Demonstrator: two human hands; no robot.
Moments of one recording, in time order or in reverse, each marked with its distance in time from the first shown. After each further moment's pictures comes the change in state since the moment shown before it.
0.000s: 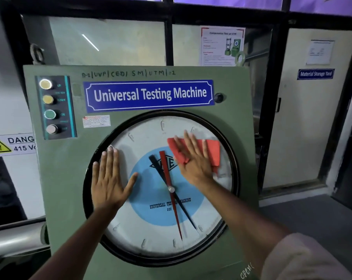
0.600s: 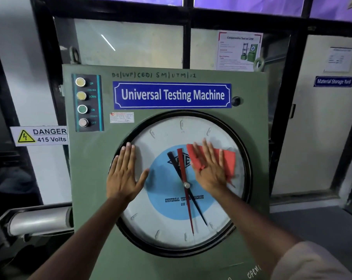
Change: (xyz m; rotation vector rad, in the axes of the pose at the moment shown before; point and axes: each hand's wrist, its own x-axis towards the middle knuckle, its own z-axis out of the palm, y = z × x) left_hand -0.002 -0.020 -0.028 -0.046 -0.108 0.039; right_hand -0.024 -0.015 -0.009 -0.025 -0.153 0.095
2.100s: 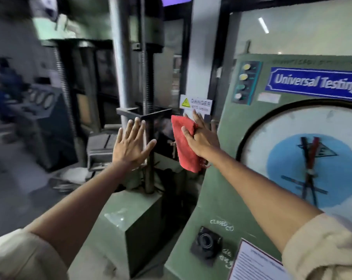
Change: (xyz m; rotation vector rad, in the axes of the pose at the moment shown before) left_hand -0.256 -0.126 -0.391 0.448 -0.187 -0.588; right_hand -0.100 -0.383 -0.212 0.715 -0.312 -0.655
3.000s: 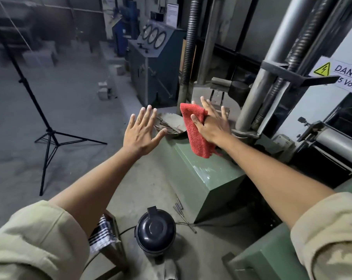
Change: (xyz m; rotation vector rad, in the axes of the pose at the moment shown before) left_hand -0.193 -0.394 -0.012 0.157 -0.165 -0.448; right_hand 0.042 -0.378 0.275 0.145 -0.326 -0.353
